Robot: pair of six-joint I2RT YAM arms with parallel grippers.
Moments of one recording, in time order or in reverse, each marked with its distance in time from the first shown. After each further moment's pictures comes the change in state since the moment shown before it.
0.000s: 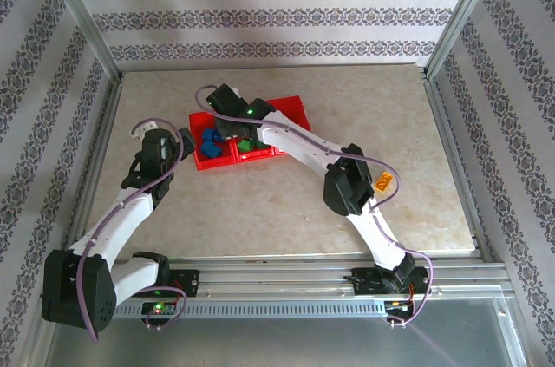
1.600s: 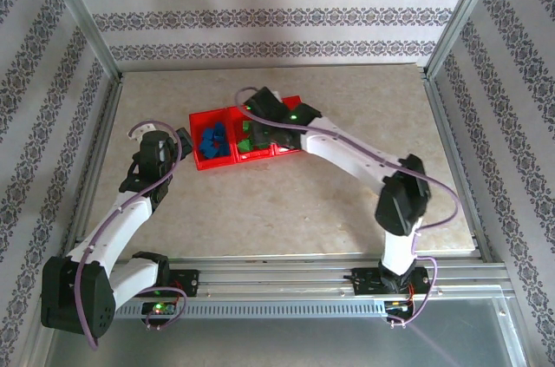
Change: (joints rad) left arm 0.000 -0.036 -0.014 0.000 -0.022 0.008; right arm -0.081 -0.524 -0.616 0.021 0.053 0.065
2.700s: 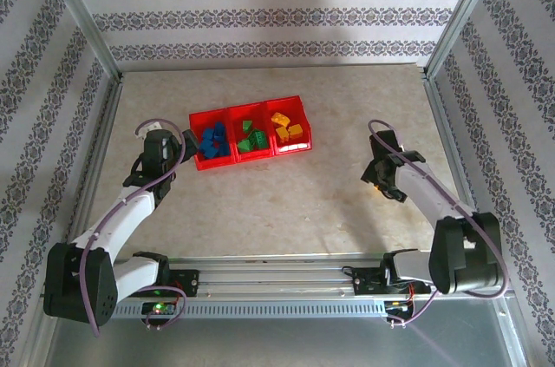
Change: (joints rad) left arm 0.005 0.074 0.001 0.026 0.090 0.000; right arm -0.669 -0.496 -0.881 0.054 -0.042 0.222
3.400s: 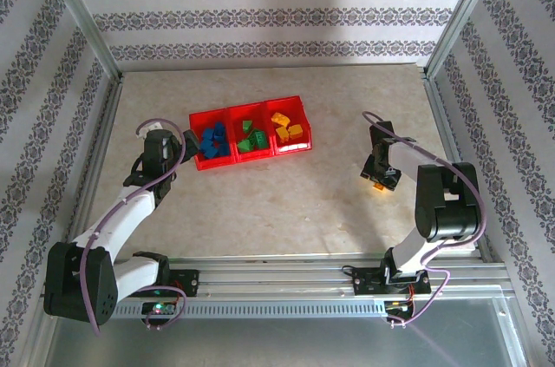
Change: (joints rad) left arm 0.001 0.003 0.000 0.000 0.014 0.000; right arm -0.082 0.318 0.106 0.136 -0.116 -0.131
